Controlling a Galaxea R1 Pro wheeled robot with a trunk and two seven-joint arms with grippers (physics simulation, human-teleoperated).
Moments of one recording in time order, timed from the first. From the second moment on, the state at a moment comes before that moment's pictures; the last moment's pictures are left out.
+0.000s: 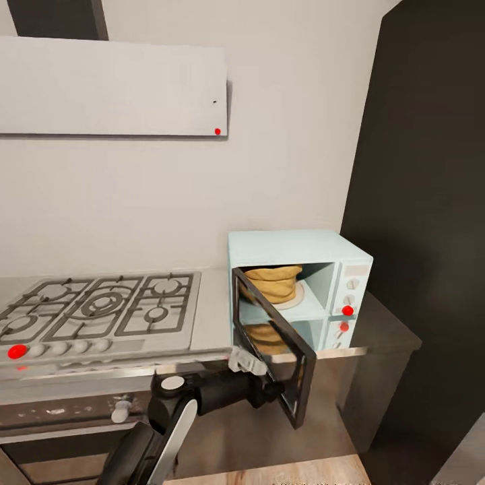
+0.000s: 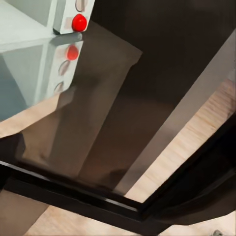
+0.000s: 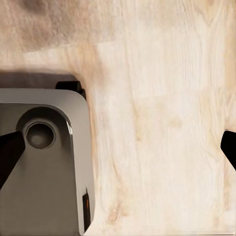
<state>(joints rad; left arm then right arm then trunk) -0.30 -0.09 -0.39 -1.51 0.22 0.64 -0.55 -0.11 -0.21 -0.34 0.03 0.29 -0.15 0.13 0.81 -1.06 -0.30</state>
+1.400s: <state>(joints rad) -0.30 -0.14 -0.62 -1.51 0.17 0.56 -0.36 -0.11 -0.21 -0.34 0.03 0.30 -0.16 0.12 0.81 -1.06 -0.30</state>
